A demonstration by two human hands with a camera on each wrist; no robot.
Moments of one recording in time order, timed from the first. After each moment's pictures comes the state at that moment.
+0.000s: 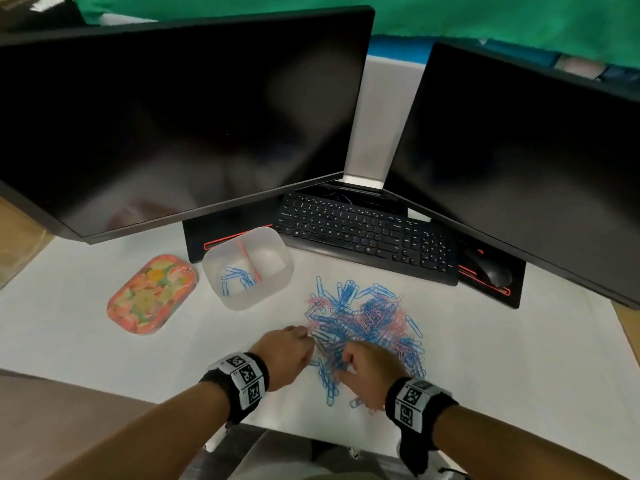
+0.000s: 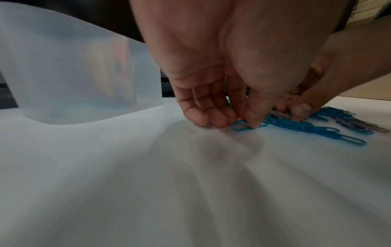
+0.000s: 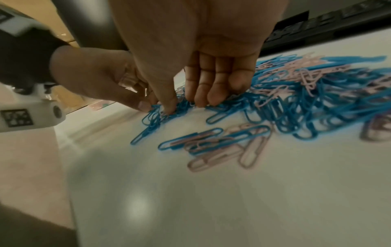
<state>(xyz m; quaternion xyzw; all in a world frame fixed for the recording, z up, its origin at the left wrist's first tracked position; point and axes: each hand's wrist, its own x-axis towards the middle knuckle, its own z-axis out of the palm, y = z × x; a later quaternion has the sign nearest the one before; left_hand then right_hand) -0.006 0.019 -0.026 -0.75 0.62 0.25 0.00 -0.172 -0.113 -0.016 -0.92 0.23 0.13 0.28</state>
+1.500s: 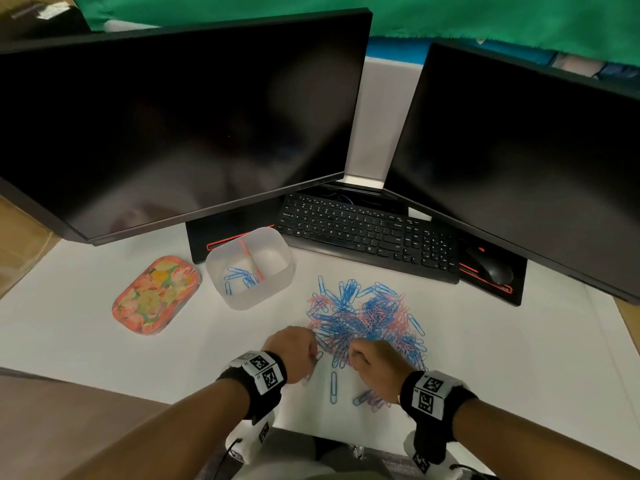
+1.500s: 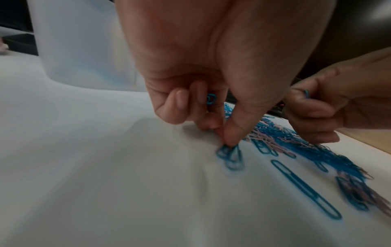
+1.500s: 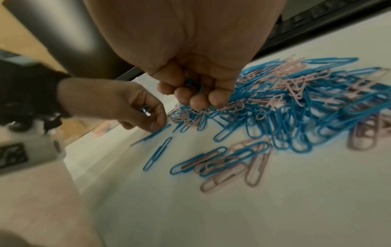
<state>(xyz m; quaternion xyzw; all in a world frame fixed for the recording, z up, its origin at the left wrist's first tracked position) -0.017 0.005 -0.023 -0.83 0.42 0.35 -0.07 -0.175 -0.123 -0.021 -0.88 0.21 0.09 0.42</state>
